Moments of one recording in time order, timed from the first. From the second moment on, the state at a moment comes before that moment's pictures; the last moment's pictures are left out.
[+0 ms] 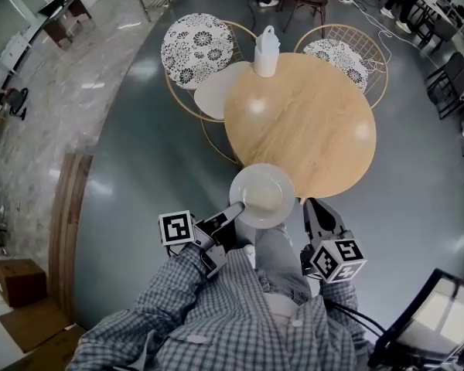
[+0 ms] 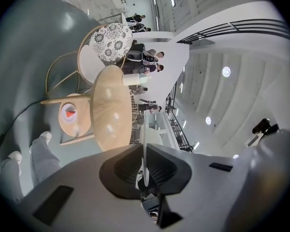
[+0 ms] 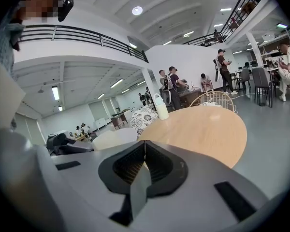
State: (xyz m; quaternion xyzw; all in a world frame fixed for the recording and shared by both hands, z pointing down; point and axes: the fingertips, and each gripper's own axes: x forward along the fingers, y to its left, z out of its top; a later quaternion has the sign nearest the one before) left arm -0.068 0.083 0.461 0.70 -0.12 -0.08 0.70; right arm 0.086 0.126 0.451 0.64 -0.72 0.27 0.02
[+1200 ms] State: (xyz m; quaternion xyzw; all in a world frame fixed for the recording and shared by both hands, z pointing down) left arm -0.027 -0.021 0.458 0.68 -0.19 -0.15 0.69; right arm 0.096 -0.005 0.452 0.50 -0.78 0.38 0.02
